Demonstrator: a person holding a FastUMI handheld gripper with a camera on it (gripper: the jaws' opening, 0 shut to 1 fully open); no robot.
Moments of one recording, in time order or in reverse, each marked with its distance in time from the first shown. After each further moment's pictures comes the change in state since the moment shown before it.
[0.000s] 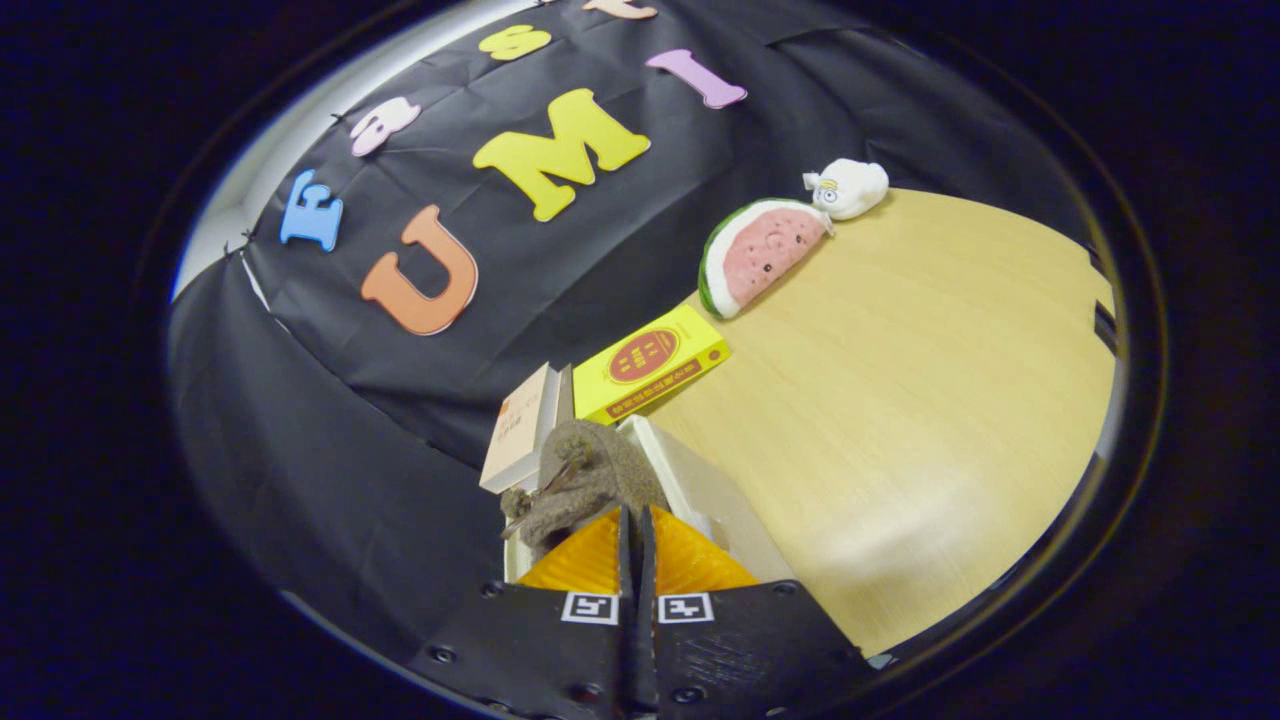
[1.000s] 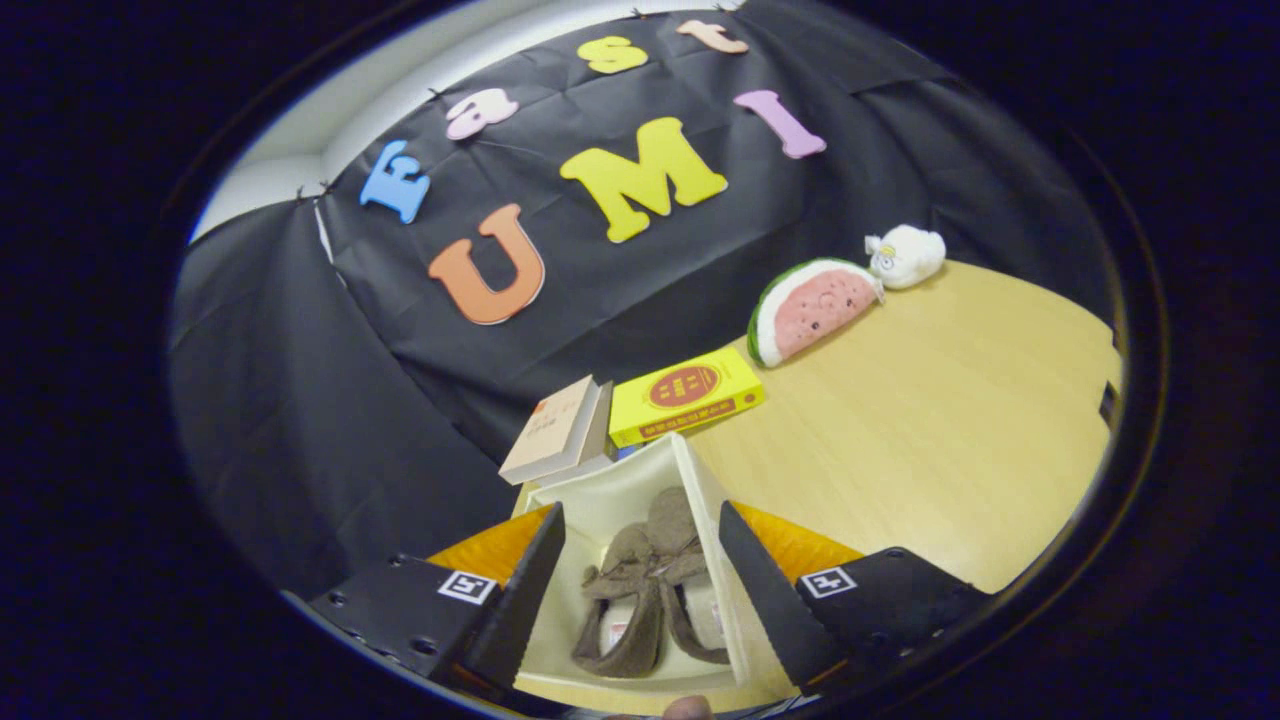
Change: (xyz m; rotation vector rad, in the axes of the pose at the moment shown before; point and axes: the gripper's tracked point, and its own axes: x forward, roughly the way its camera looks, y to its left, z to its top) arm -0.035 0.020 0.015 -0.286 -0.158 0.113
